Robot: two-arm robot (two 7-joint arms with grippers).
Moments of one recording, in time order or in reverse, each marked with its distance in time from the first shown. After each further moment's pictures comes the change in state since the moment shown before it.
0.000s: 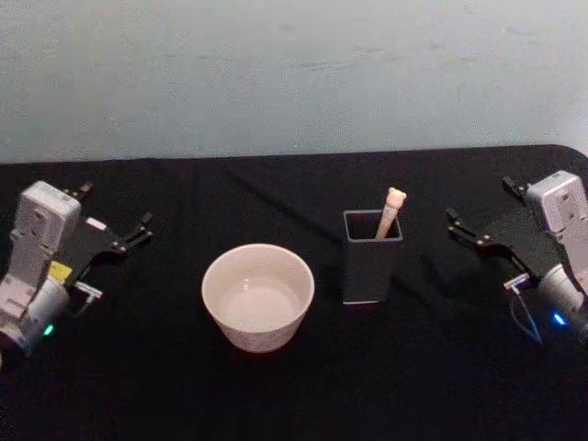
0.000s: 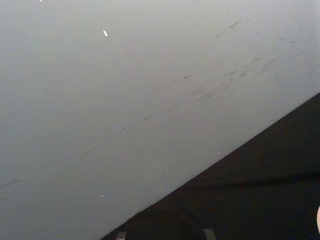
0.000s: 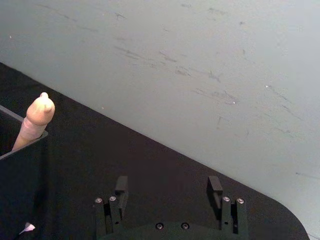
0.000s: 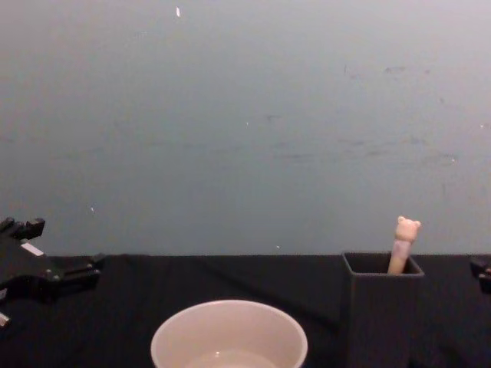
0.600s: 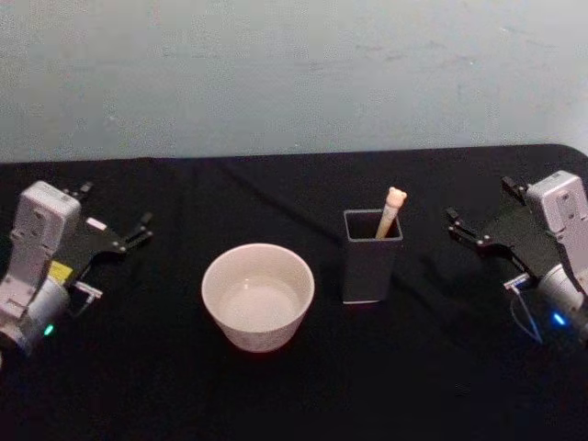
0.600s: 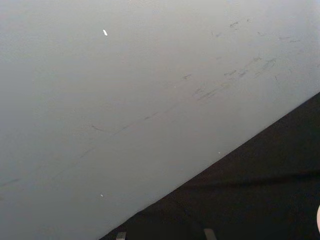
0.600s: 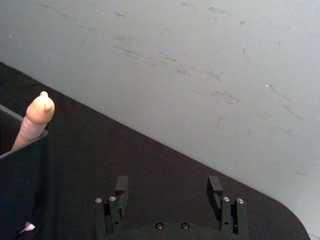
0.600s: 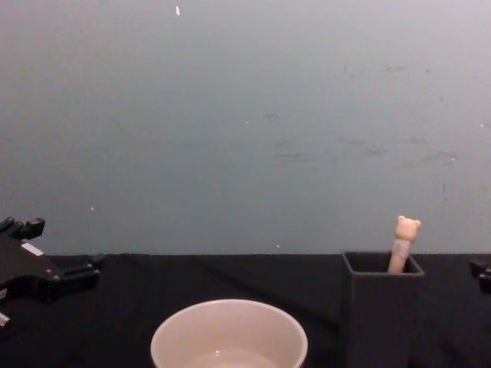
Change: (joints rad) left arm 0.000 0.000 0.000 0.000 0.000 0.000 0.000; right arm 0.000 0.000 0.000 0.000 0.000 0.000 0.000
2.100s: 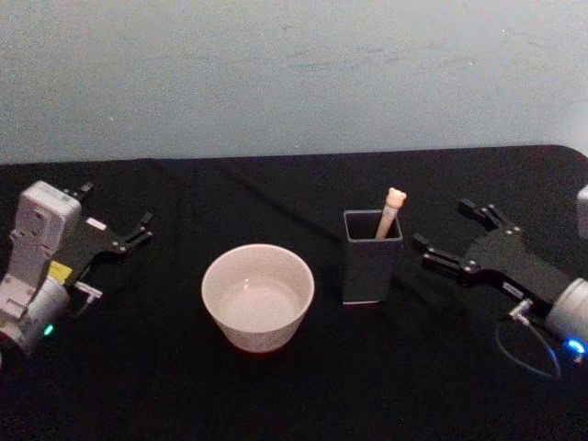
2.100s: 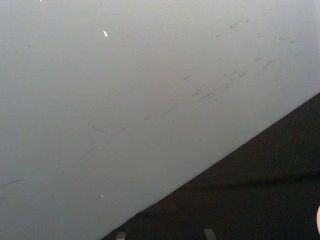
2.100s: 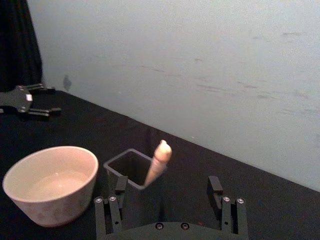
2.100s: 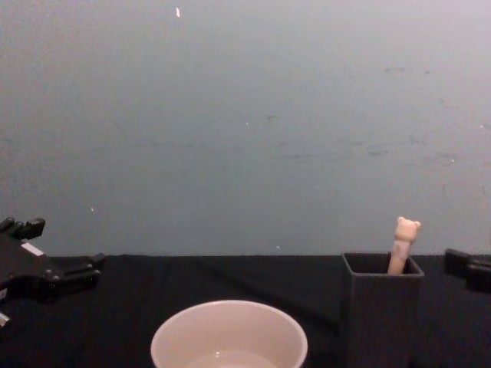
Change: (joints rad) left arm 0.000 0.000 0.000 0.000 0.000 0.000 0.000; right arm -0.158 0.038 0.135 -0.201 0.277 0.023 0.392
